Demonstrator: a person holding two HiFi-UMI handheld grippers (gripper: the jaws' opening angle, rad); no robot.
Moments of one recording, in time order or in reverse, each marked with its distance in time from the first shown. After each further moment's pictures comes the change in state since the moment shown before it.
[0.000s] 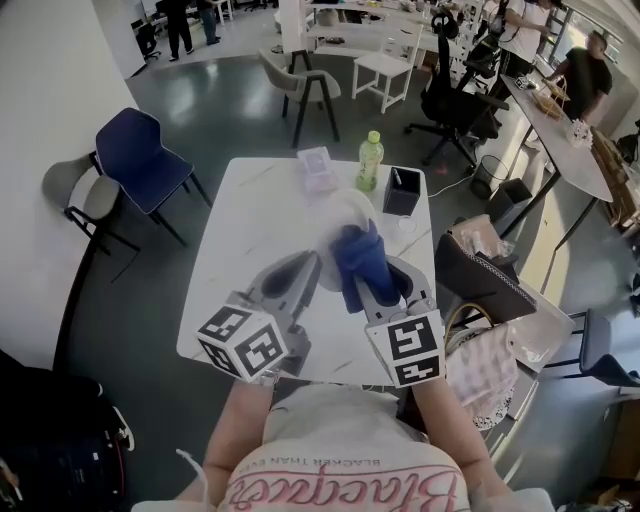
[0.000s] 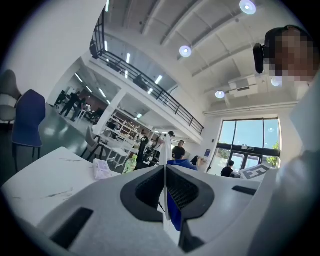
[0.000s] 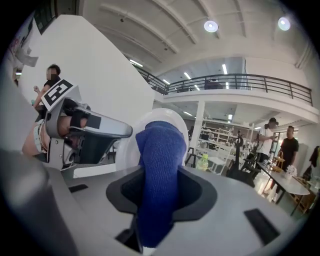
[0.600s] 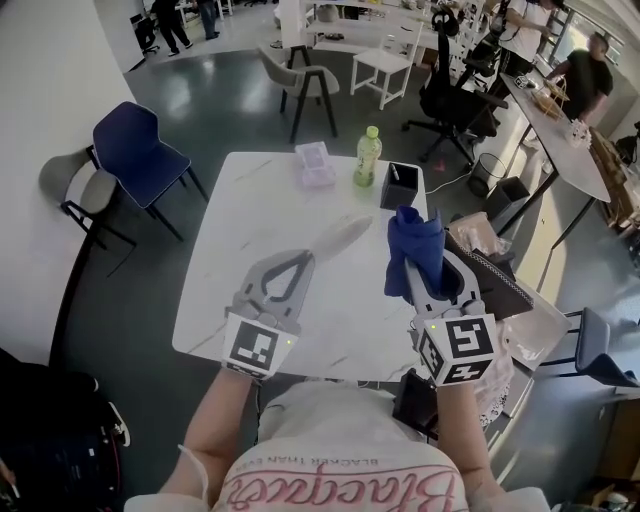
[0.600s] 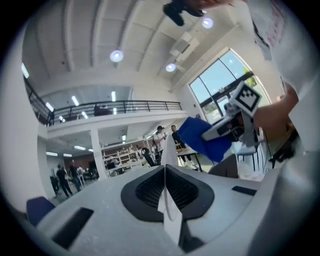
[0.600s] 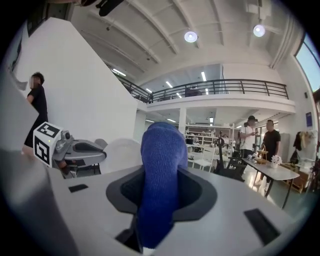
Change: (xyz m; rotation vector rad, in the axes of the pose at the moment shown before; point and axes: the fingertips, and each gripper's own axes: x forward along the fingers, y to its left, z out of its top) left arm -0.002 0.003 -0.020 0.802 0.031 0.038; right arm -0.053 -0.071 0.009 0.117 -0.103 -0.164
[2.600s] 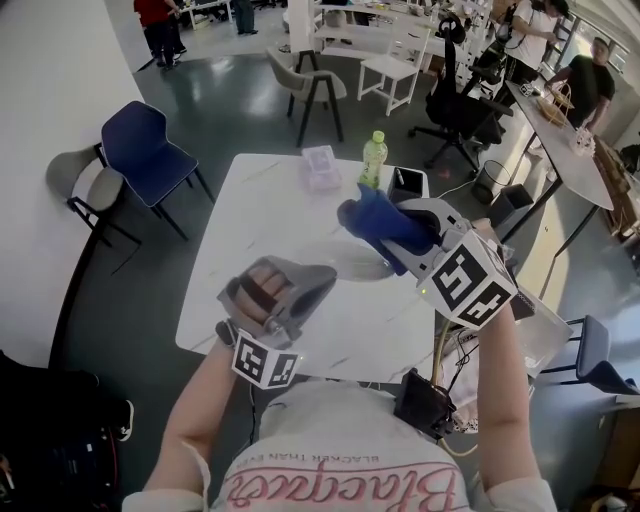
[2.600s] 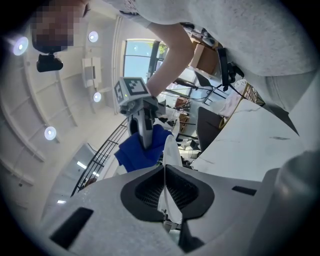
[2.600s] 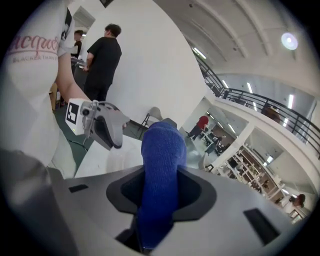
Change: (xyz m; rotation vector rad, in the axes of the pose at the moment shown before) left arm -0.004 -0.055 0.003 0.969 -0.037 -0.088; right arm 0.045 0.054 0.040 -0.722 0.185 0.532
